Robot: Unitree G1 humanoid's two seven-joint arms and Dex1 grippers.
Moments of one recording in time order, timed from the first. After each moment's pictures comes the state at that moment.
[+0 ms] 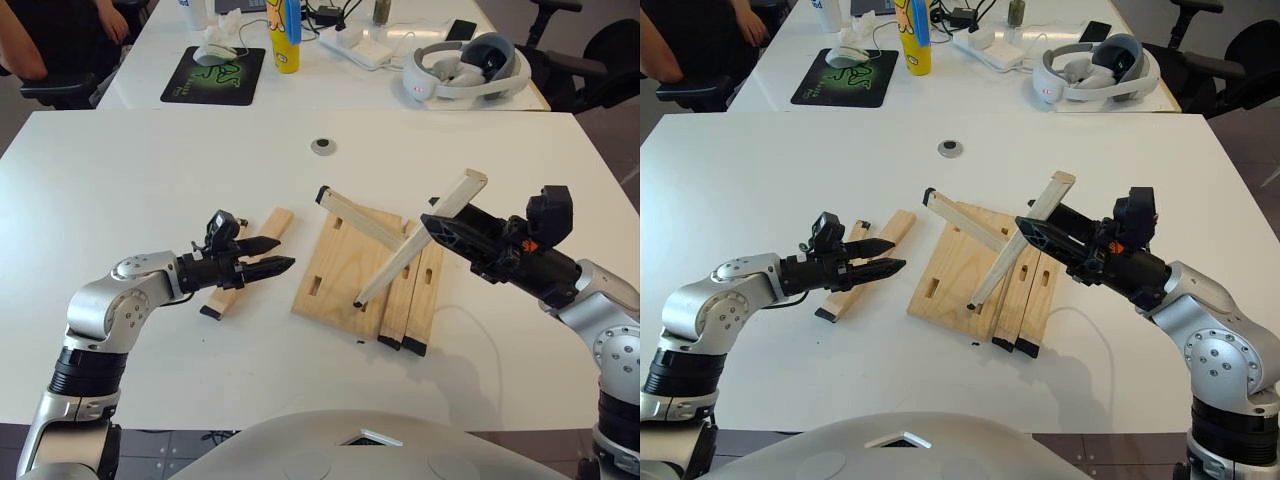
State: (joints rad) left arm -0.12 0.61 -0.05 -0.21 -0.72 0.75 -0.88; right arm 0.08 -0.65 -0.33 -0.50 1.10 0.67 0.79
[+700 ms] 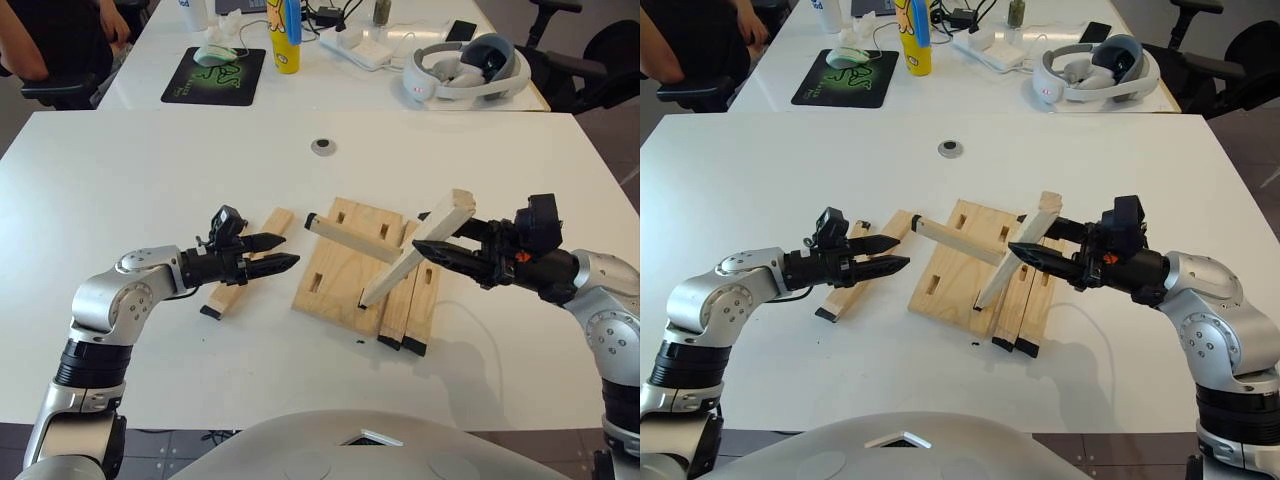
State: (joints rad) left arm -0.16 0.60 -0.05 -0.18 -0.70 0.76 -0.91; right arm 0.06 -0.76 -0.19 -0.43 0.83 0.40 1.09
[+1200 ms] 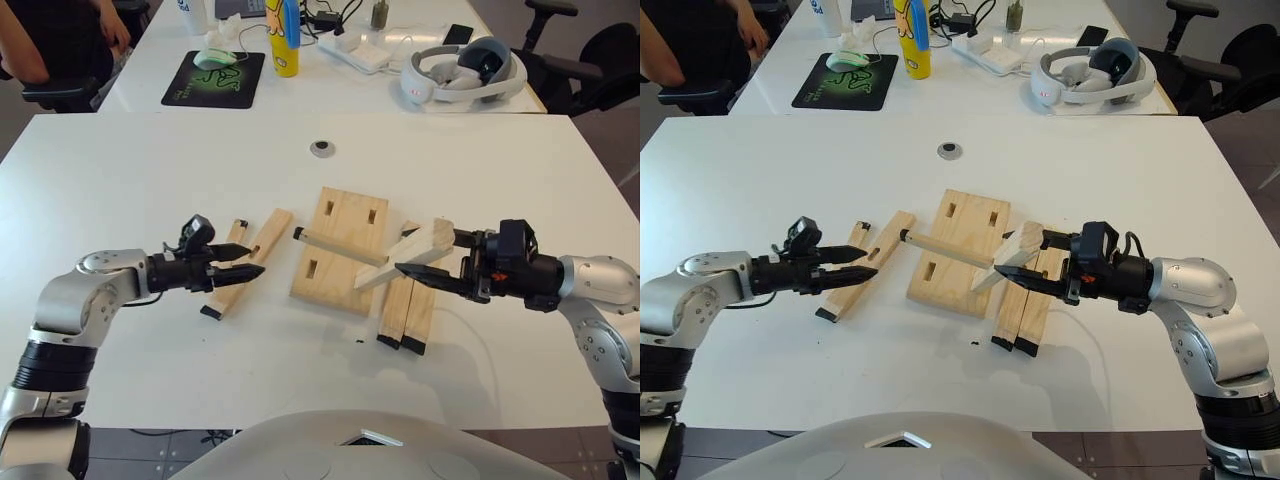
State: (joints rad) left arm -0.15 0.81 -0.01 -0.02 -0.57 0.70 -1.02; right arm 0.08 -0.81 -0.09 -0.37 0.68 0.19 1.08
